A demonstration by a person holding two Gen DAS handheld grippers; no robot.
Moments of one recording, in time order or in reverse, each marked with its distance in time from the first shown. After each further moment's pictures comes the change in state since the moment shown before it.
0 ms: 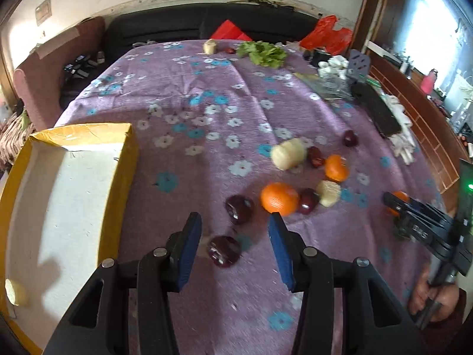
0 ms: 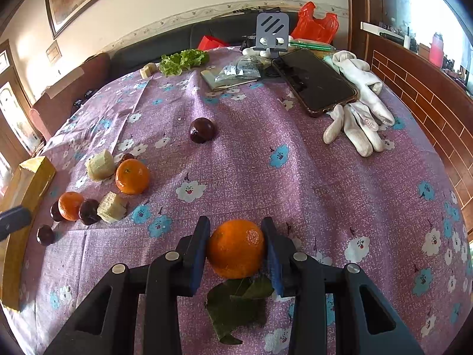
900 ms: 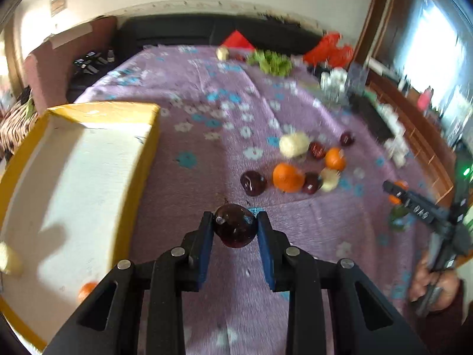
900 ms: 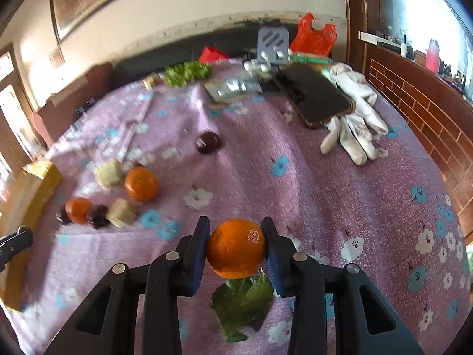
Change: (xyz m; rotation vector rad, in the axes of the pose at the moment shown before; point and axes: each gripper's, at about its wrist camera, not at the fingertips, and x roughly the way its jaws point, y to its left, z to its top) left arm -0.038 0.024 -0.041 -0.076 -0.092 -0.042; right arm -0.017 0.004 0.000 0.005 -0.081 0.021
